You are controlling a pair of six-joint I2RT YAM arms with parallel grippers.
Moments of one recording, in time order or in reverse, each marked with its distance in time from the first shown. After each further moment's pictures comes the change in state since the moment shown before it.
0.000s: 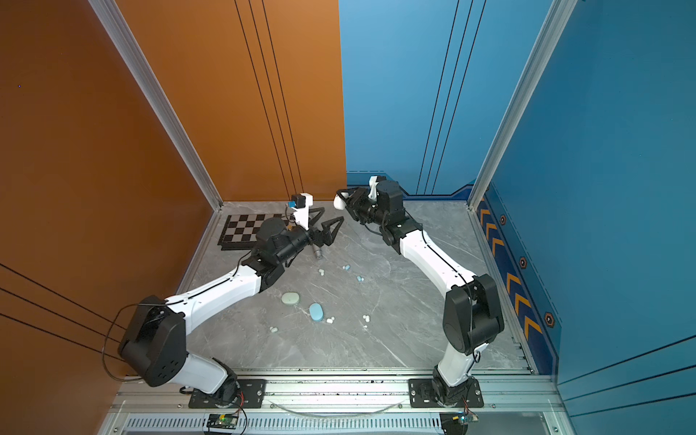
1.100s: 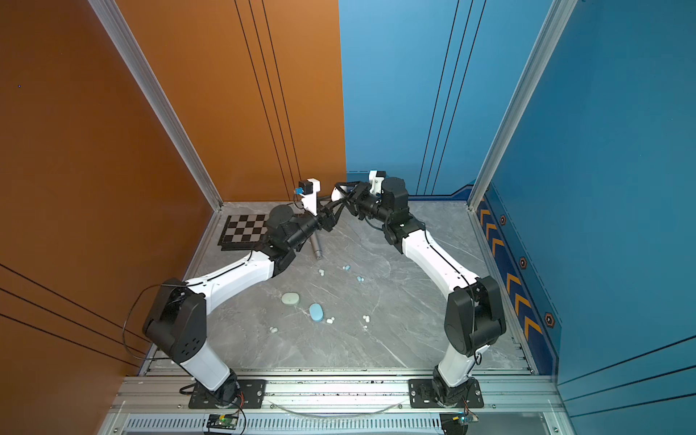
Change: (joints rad) left arm 0.009 0.143 0.172 0.068 0.024 0.011; right arm -0.008 -0.011 0.004 0.097 -0.081 0.084
